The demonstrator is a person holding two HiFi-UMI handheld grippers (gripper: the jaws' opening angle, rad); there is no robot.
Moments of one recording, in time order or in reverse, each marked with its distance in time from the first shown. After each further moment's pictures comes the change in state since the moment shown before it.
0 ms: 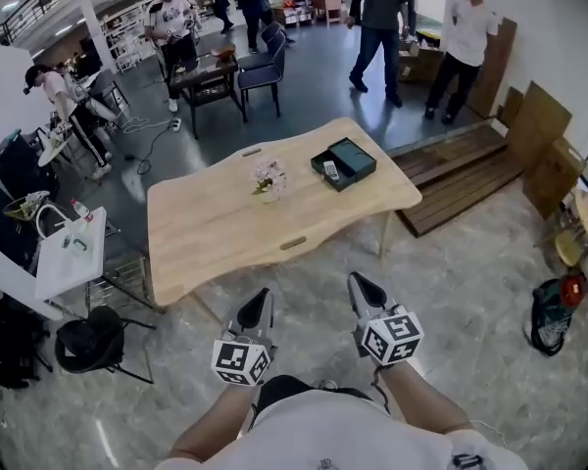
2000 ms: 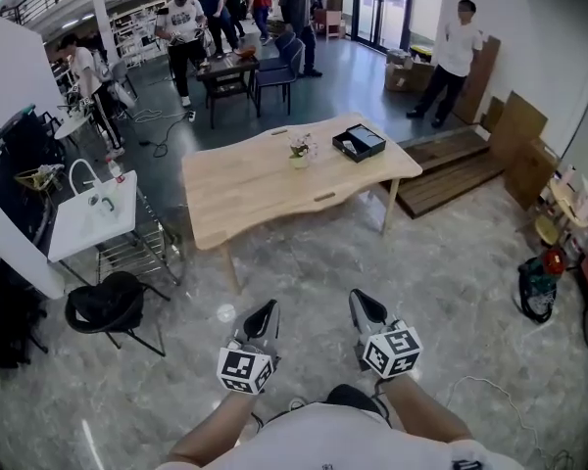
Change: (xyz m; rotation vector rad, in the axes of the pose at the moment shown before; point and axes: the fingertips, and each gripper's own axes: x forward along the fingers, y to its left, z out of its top) left arm -0.401 0.008 -0.010 -0.004 -0.016 -0.079; right arm -0.200 0.349 -0.106 -0.058 0.023 -0.032
